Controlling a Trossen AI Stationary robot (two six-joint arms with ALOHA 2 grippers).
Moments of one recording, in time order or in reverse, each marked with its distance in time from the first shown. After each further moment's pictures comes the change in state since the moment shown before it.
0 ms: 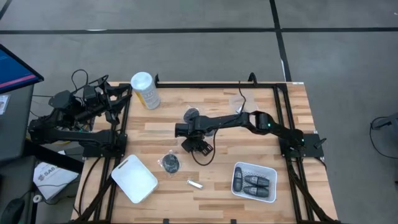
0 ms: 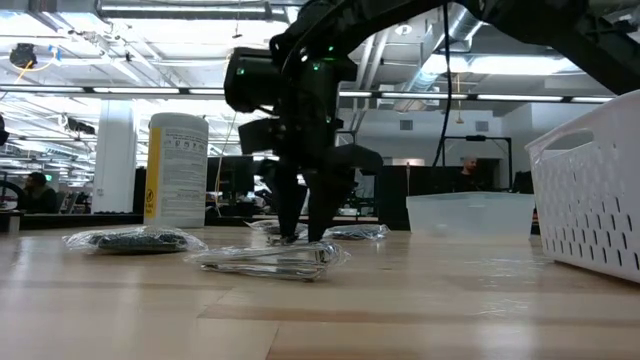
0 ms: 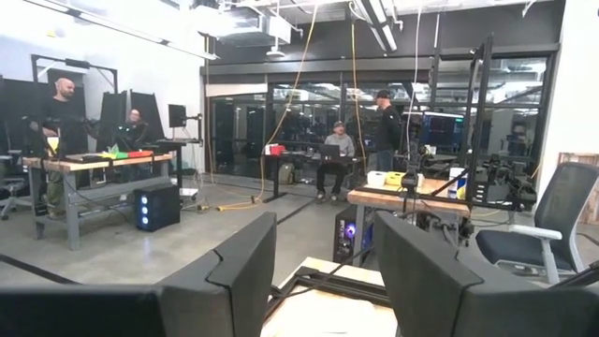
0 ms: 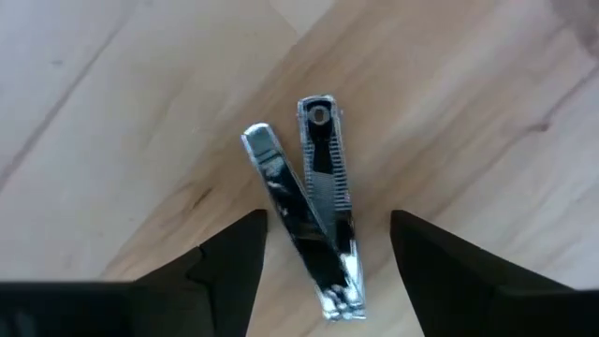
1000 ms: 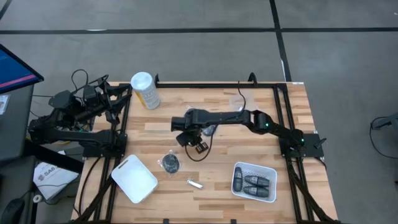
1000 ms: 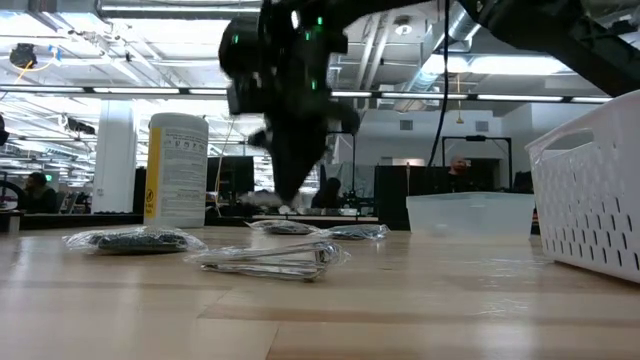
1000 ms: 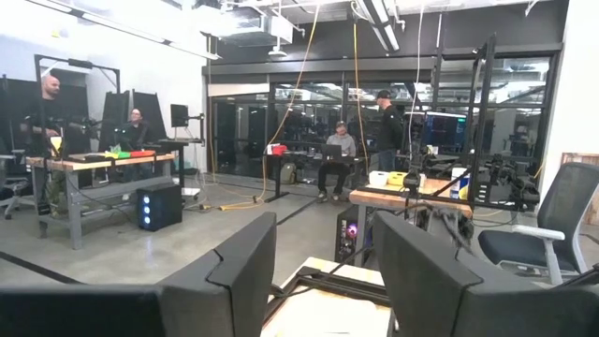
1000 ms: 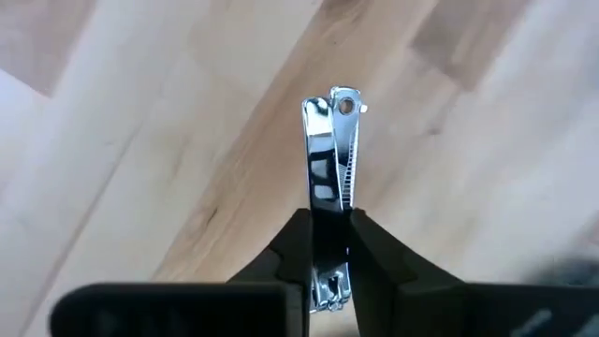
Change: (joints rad) left arm 0.000 0.000 0.000 0.000 -0.005 0.001; right arm -0.015 0.023 0.230 -0.161 -0.049 0.154
